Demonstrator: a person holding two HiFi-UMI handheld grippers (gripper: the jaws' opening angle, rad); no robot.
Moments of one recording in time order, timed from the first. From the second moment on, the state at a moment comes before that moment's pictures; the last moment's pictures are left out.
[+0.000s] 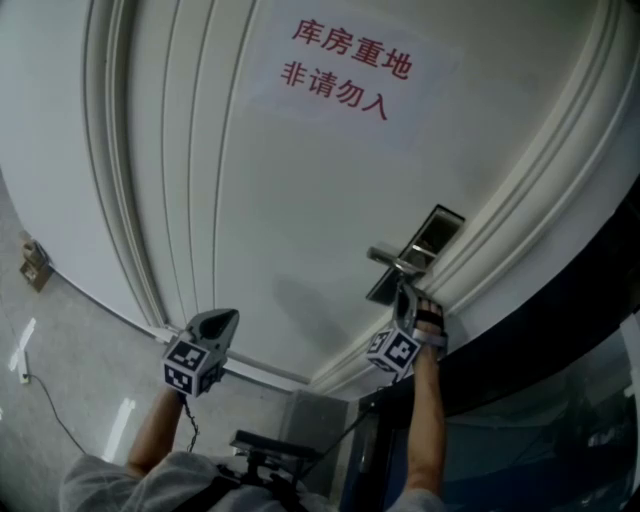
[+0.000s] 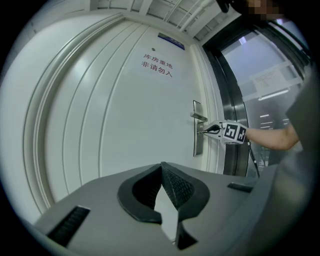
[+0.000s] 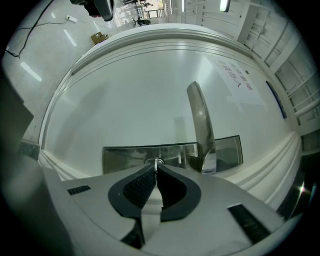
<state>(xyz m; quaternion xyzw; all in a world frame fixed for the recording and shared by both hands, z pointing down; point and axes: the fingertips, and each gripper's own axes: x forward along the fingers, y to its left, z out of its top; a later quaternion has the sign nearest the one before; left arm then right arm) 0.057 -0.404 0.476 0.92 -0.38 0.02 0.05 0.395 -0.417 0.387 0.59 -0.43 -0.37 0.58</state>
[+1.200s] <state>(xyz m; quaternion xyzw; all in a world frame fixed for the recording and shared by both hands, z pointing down) 0.056 -0.400 0.475 0.93 -0.37 0.02 0.05 0.392 -0.413 0.385 0.61 -0.44 -0.35 0.56</state>
